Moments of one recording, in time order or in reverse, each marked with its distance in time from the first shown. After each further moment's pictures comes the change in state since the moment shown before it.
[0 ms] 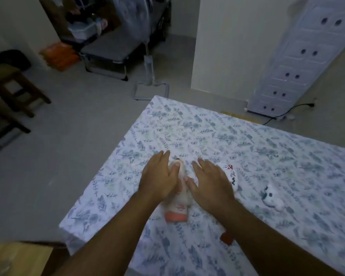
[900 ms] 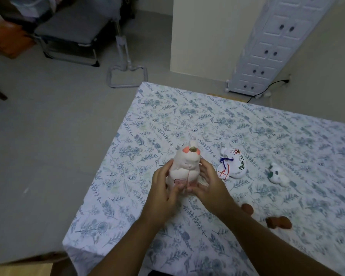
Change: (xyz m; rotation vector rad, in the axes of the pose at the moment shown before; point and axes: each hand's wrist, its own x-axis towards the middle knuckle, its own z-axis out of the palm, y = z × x) left_hand -0.032 -0.082 0.025 -0.694 -0.080 0.204; right_hand -0.019 -0.024 0.062 1.048 0.047 0.186
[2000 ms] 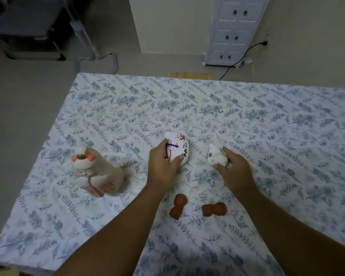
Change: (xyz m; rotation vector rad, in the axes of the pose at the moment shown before) left_hand 0.092 0.035 0.231 0.269 0.009 -0.189; right_hand -0.009 0.136 -0.249 -0.314 0.404 0.259
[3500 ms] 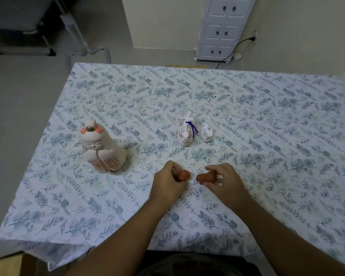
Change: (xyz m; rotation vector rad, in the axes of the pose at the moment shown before) left_hand -0.114 -0.023 -0.002 0.116 -0.160 -0.099; right_hand -0.118 0.015 -0.003 0.023 -0.148 -0.221
